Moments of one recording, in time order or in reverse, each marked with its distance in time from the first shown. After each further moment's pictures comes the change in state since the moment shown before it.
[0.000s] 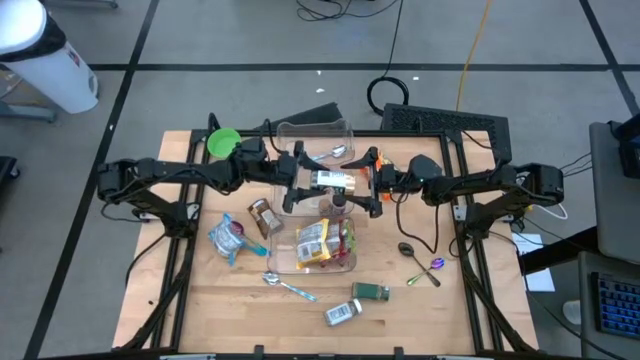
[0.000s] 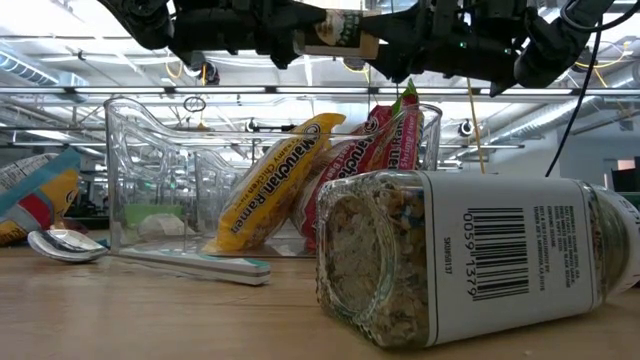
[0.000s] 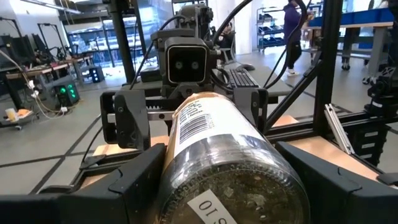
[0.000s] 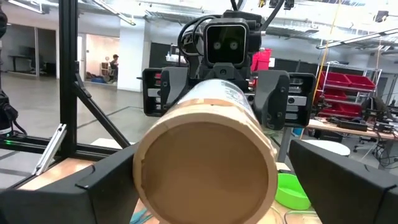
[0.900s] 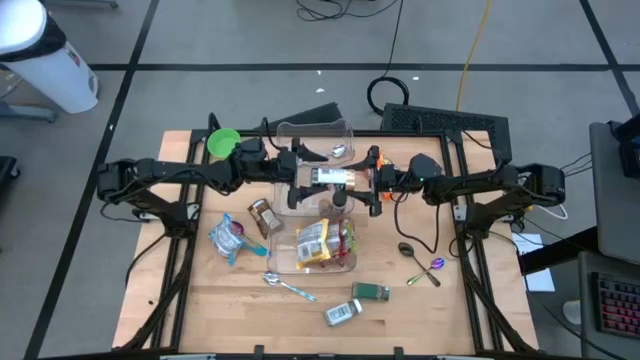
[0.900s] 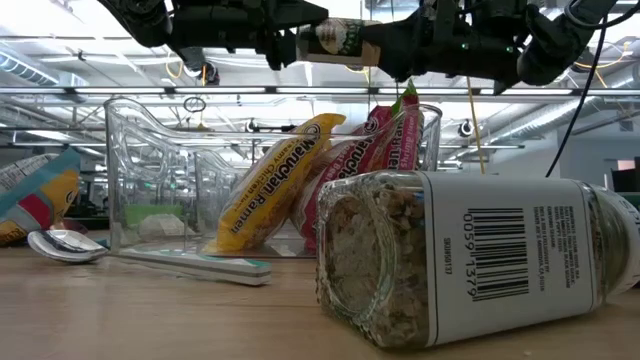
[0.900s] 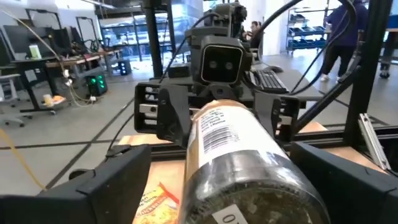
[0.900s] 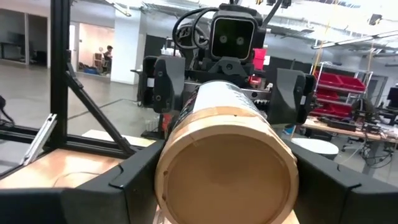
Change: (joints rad) left arm -0.001 -0.003 0.000 0.004 -0.132 -0.044; right arm 0.000 -0.015 -0.001 -0.029 0.007 -0.048
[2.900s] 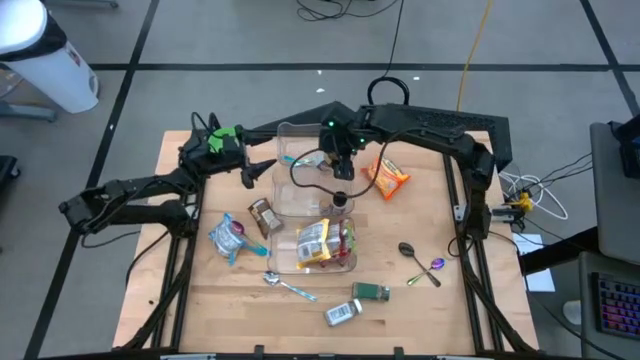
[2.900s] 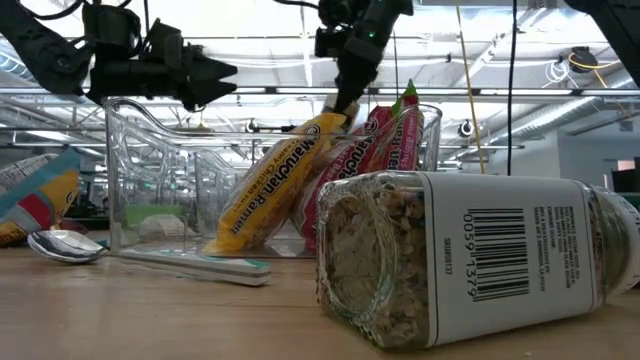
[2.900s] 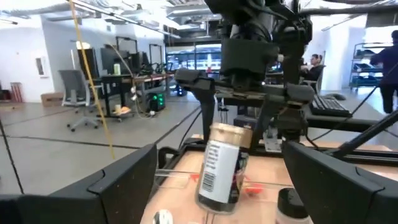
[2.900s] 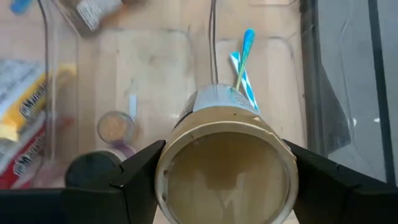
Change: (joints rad) left arm 0.442 -0.369 -0.516 0.298 0.196 -0.120; right arm -0.108 0.543 1.384 -2.072 0.258 -0.243
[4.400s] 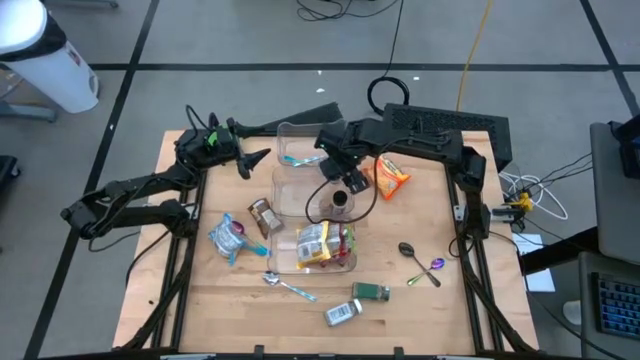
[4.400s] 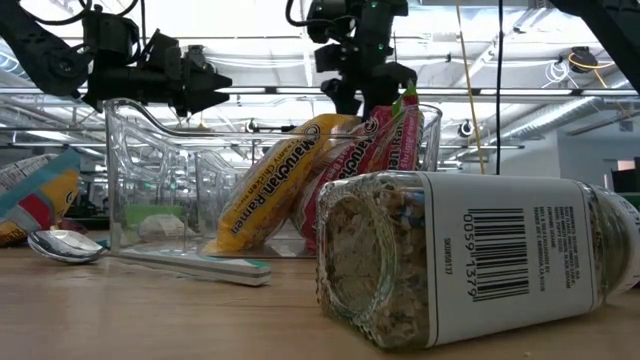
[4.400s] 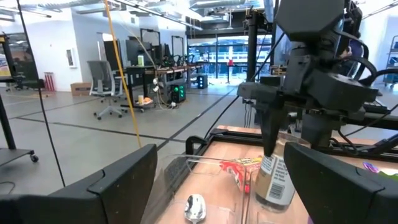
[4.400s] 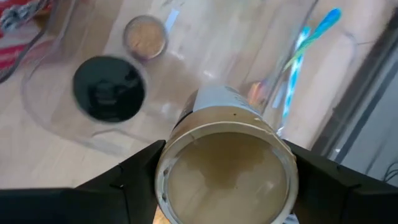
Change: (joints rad) left arm 0.150 -0.001 0.000 -0.039 0.055 0.005; right arm 0.075 0.067 0.000 -0.169 0.107 -0.430
